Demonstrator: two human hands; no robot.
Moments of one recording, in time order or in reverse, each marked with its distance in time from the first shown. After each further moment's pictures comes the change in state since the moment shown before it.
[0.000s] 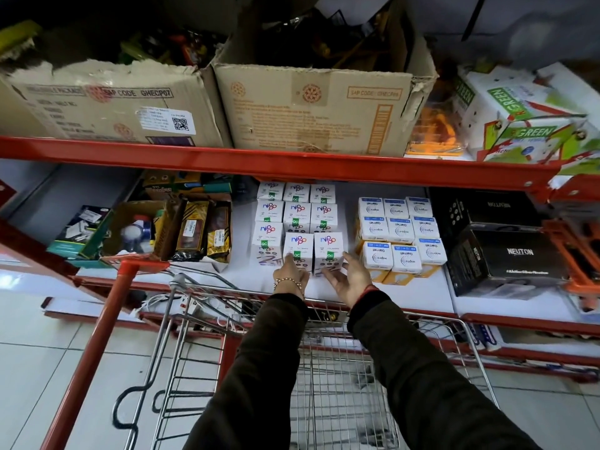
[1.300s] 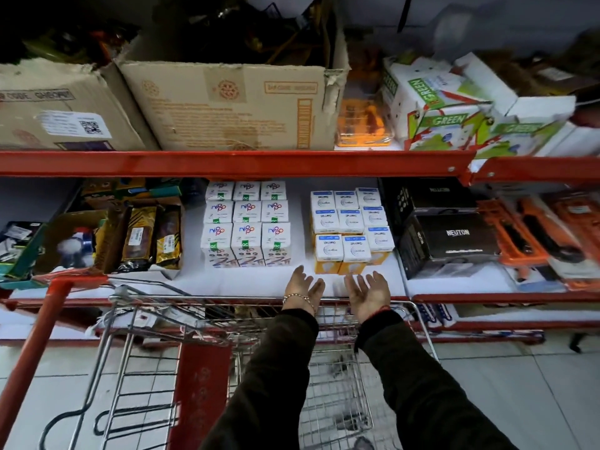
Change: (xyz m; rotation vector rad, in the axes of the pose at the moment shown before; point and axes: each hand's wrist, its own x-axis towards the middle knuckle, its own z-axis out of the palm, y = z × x) left_hand -0.031 -0.093 0.066 -0.222 -0.237 -0.232; right_hand -0.006 -0.046 -0.117 0.387 0.216 -0.131
